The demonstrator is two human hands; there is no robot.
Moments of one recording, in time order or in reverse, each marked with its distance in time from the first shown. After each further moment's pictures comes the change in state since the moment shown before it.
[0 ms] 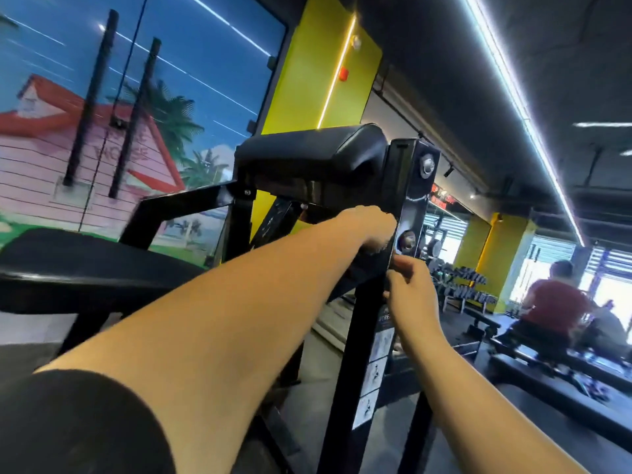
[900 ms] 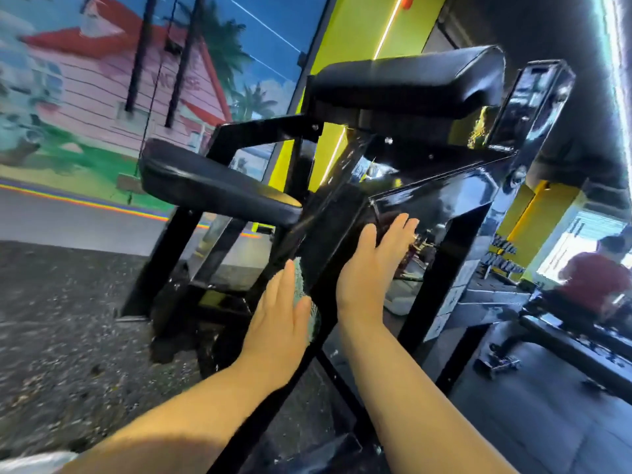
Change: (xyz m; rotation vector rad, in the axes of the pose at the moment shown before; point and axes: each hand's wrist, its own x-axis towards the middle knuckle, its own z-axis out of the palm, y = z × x) left_hand -0.336 -0.079 0.191 -0.883 0.380 -0.458; right_hand -0.183 -0.049 0.162 0.256 0.046 -0.007
